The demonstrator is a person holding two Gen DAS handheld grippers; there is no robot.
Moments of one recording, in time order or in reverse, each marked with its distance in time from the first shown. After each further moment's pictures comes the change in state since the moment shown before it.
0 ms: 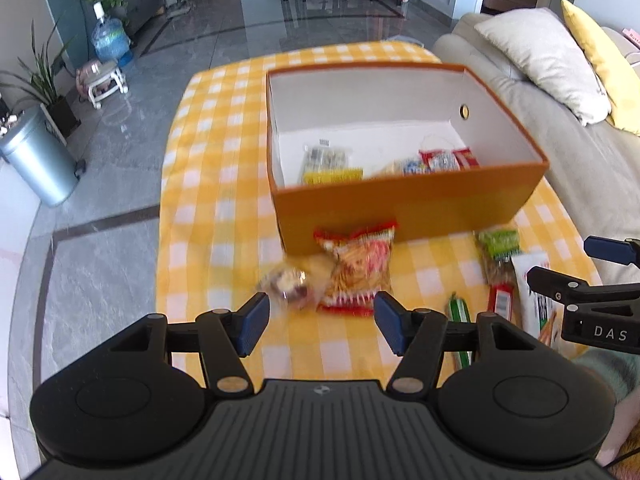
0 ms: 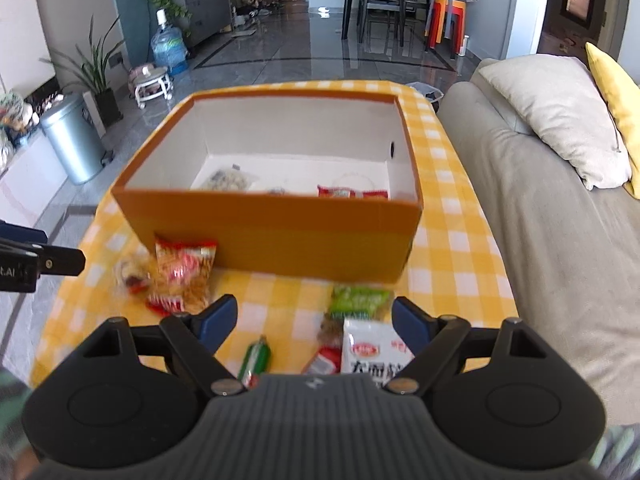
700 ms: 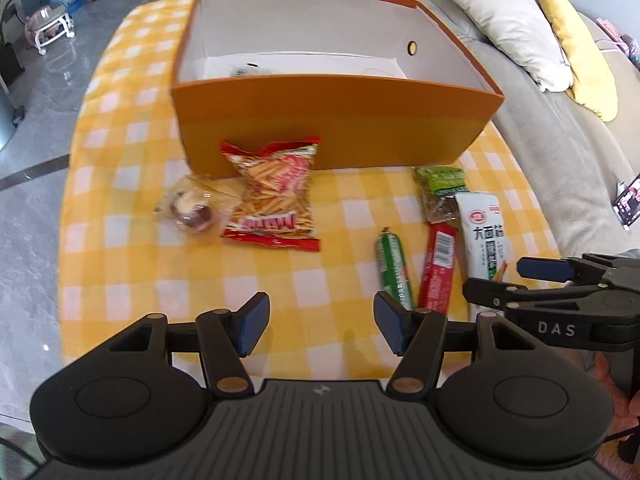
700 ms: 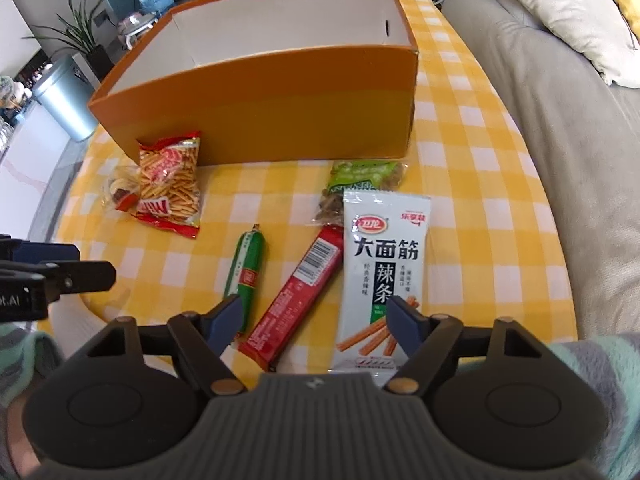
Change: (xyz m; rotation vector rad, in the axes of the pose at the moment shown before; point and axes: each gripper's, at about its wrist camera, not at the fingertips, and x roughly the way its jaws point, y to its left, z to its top) left arm 0.038 -0.032 -0.031 -0.031 0.124 -0.199; right arm 0.032 -0.021 -0.044 0.107 0.248 0.062
